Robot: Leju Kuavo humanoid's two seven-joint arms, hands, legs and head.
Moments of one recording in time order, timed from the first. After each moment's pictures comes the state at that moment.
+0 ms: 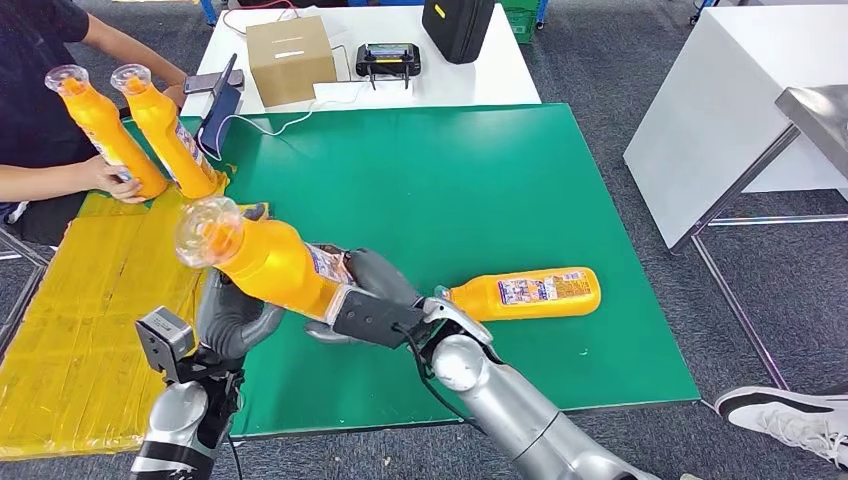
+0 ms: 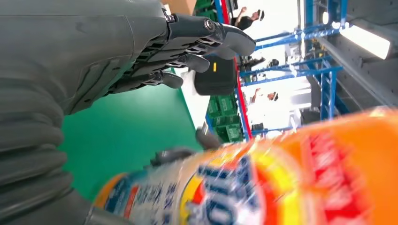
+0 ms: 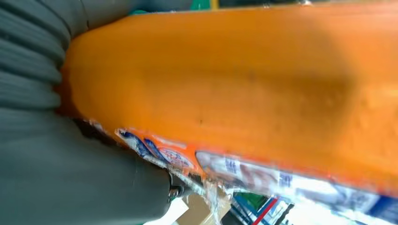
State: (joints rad) left arm -0.13 -0.08 -0.13 -1.48 -0.11 -0.17 -0.47; right arm -0.48 0.16 0.73 -1.20 0.26 0.10 -0.16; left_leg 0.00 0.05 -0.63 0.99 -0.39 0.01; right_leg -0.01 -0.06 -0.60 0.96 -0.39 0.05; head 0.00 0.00
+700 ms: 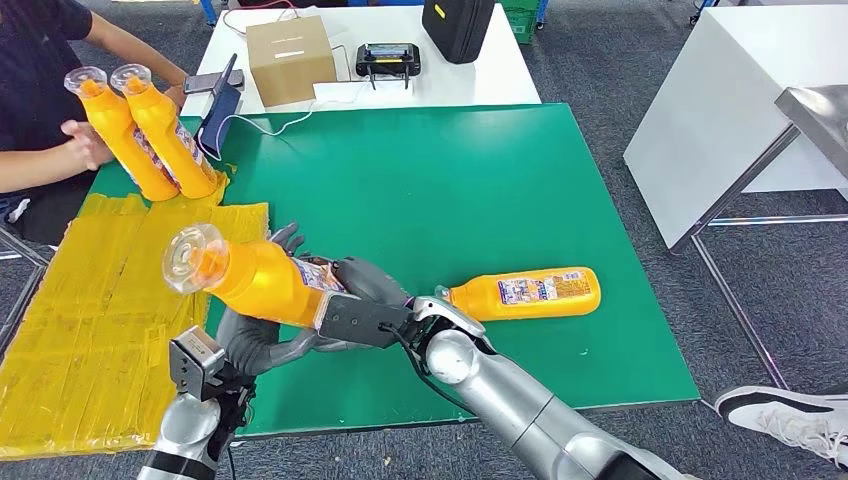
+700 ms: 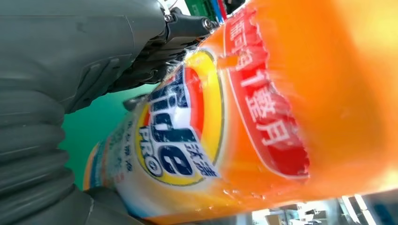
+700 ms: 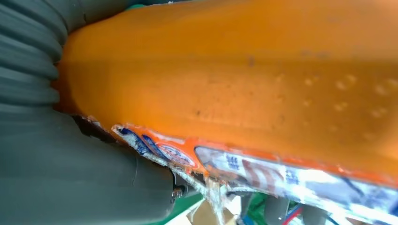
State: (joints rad) left arm -0.11 -0.05 -0.21 -1.51 -0.21 -0.18 -0.49; right arm -0.56 0.14 0.82 -1.09 0.24 0.10 -0.14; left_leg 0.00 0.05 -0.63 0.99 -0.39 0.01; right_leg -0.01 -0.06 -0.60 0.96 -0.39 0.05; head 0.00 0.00
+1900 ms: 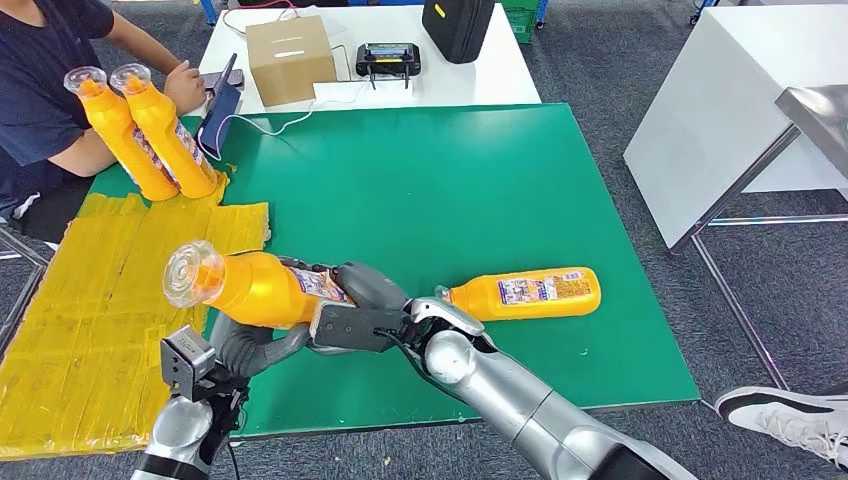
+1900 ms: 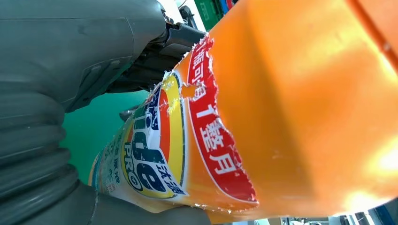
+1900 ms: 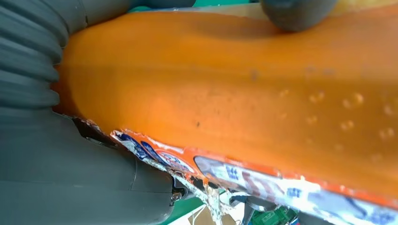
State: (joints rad) left arm -0.09 -0.03 -0.20 -1.51 -0.16 -0.19 -0.47; right arm -0.58 0.13 0.86 -1.03 0.29 0.09 -0.13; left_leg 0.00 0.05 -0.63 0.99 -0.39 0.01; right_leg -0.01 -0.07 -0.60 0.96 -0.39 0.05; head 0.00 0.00
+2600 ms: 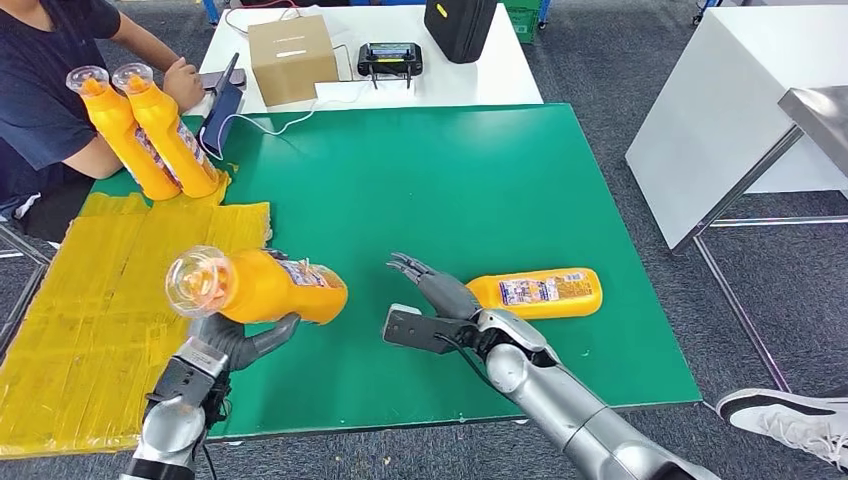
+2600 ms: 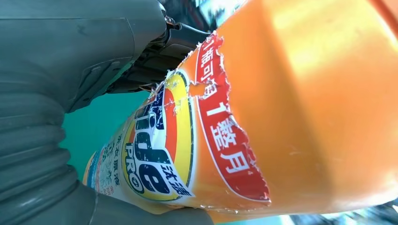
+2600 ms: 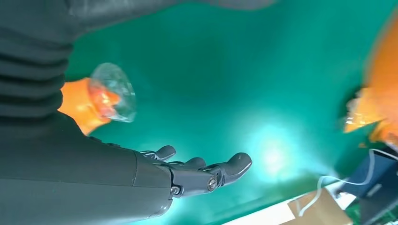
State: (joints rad) left arm -0.08 -0.02 -0.14 -1.57 -0.47 0.07 -0.49; right arm -0.48 -0.04 0.75 -1.04 0.45 0.03 -0.08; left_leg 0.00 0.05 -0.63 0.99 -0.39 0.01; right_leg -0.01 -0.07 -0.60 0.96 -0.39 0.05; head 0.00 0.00
